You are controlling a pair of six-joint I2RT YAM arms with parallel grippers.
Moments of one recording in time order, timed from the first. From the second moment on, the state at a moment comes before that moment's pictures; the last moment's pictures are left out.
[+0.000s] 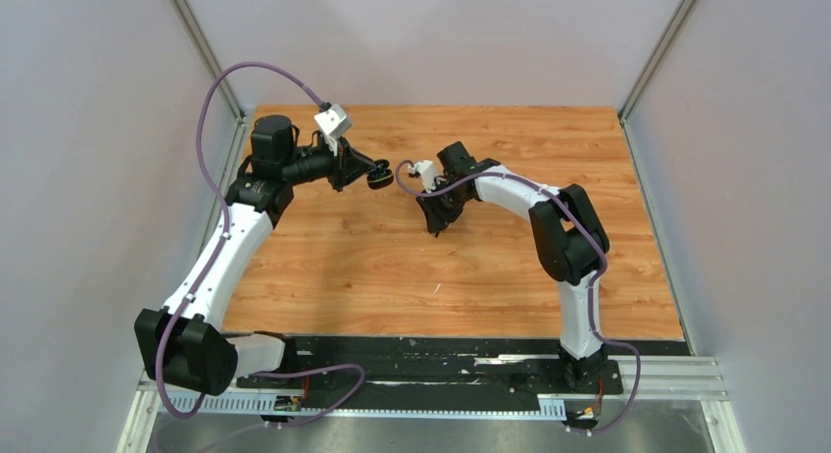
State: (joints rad) left arm -0.22 1.25 1.17 -0.24 0.78 0.16; right arm 0.55 2.07 1.52 -0.55 -0.43 -0.29
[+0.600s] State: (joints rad) left arm -0.22 1.25 1.17 -0.23 0.78 0.15; right arm 0.55 2.08 1.50 -0.55 -0.38 -0.30
